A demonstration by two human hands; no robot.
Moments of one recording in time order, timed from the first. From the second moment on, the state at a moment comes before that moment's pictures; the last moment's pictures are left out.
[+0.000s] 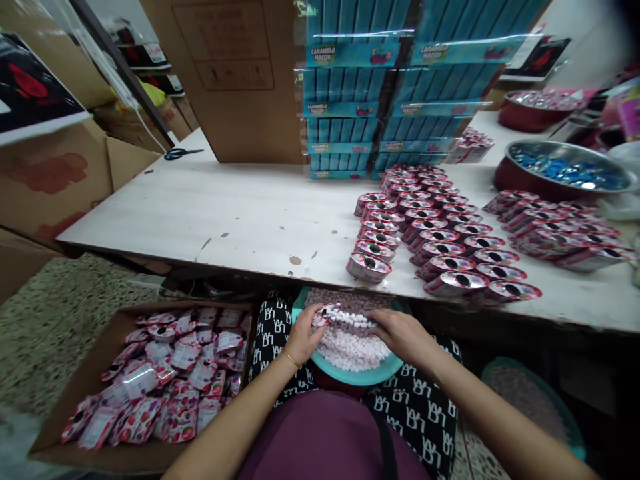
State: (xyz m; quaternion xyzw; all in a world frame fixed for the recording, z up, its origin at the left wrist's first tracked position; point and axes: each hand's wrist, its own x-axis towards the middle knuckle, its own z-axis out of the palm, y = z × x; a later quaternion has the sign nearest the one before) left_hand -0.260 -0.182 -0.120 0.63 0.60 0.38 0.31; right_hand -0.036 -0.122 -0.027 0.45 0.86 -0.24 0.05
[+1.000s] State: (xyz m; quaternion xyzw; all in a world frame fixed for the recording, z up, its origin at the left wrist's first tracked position) left_hand -0.241 -0.176 -0.109 0.51 0.51 0.46 0.51; right_hand 0.005 -0.140 -0.019 0.50 0.86 -0.10 -0.06
